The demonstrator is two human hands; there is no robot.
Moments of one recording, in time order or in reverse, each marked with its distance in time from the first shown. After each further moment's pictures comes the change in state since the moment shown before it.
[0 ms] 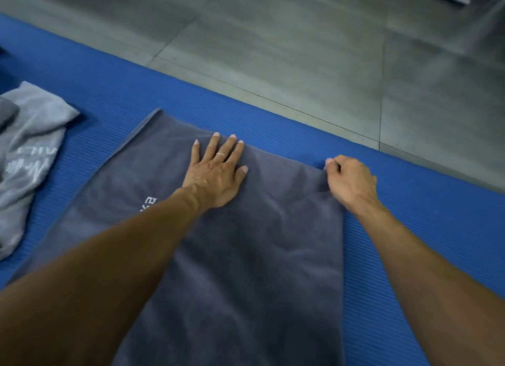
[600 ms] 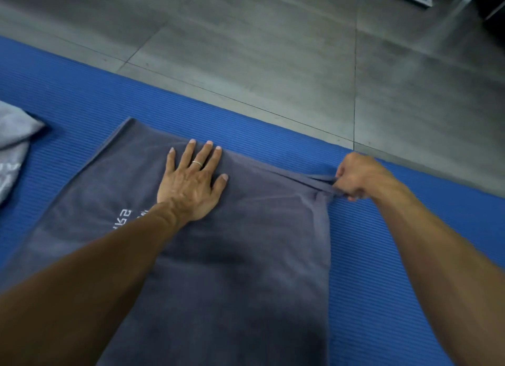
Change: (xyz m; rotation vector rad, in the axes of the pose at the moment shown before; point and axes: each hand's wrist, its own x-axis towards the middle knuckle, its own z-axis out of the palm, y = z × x) left_hand -0.001 -0.003 0.008 0.069 0.082 0.008; right_hand 0.030 0.020 -0.056 -0.358 -0.405 0.209
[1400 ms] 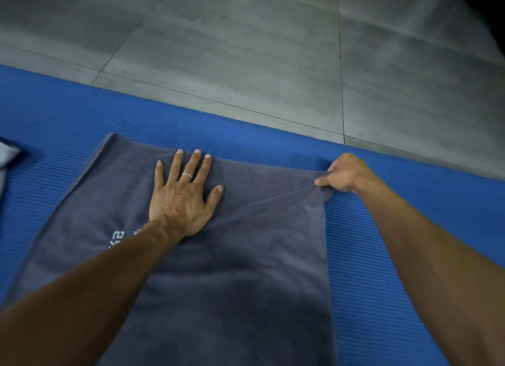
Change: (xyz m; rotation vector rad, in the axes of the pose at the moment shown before) left_hand 0.002 -0.001 0.000 0.015 -0.026 -0.001; right_hand 0.021 0.008 0.014 0.236 0.029 0.092
